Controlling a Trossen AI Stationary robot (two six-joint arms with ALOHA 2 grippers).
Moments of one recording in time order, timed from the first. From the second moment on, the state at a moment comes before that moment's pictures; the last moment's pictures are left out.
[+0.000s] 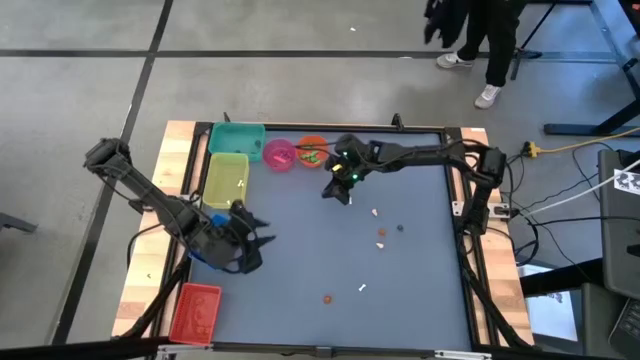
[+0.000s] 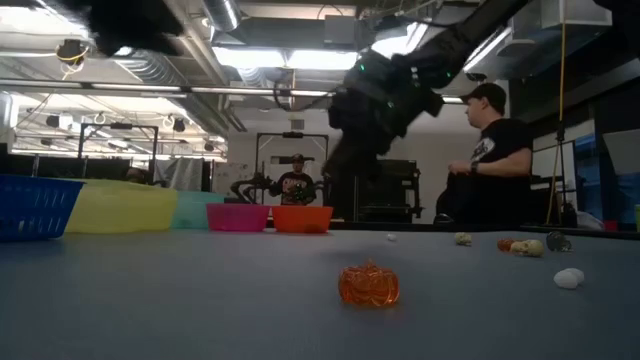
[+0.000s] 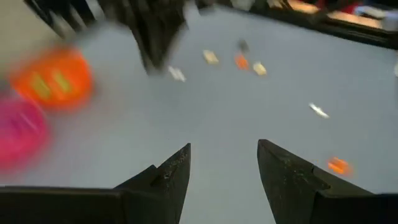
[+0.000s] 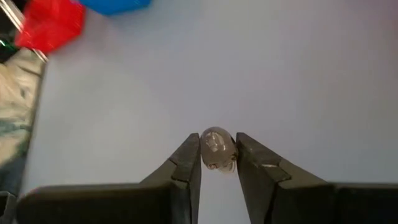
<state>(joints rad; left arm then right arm) -0.60 1.14 0.80 -0.44 -0.78 -0.75 -0.34 1.85 1.18 -0.18 -0.57 0.16</state>
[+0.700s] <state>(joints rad) -0.39 1.15 0.80 -0.21 -0.88 -0.03 -0.18 1.84 1.44 0.02 -0.57 0.45</state>
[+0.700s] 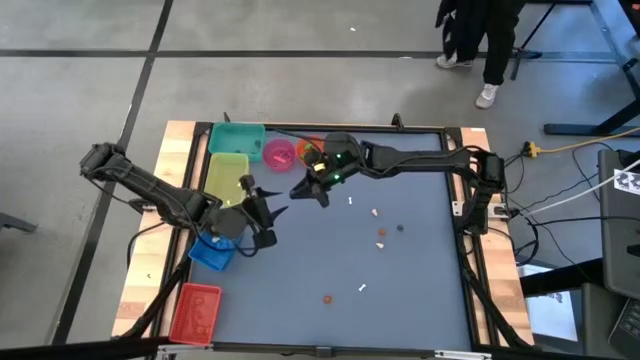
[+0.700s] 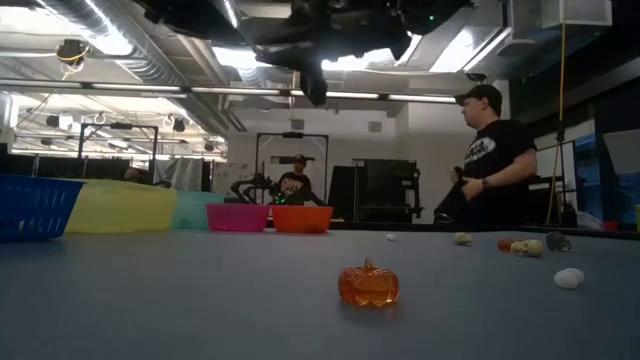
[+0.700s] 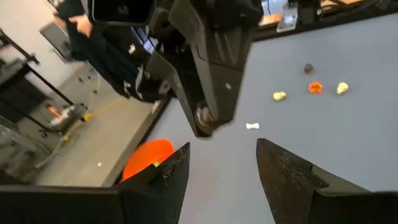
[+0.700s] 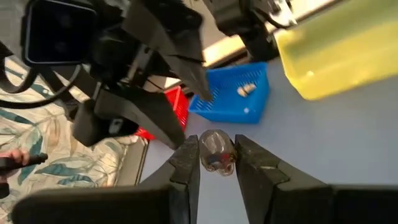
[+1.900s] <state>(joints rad) -0.34 1.15 0.80 0.00 -0.86 0.27 -0.17 1.84 1.48 0.11 -0.59 0.49</state>
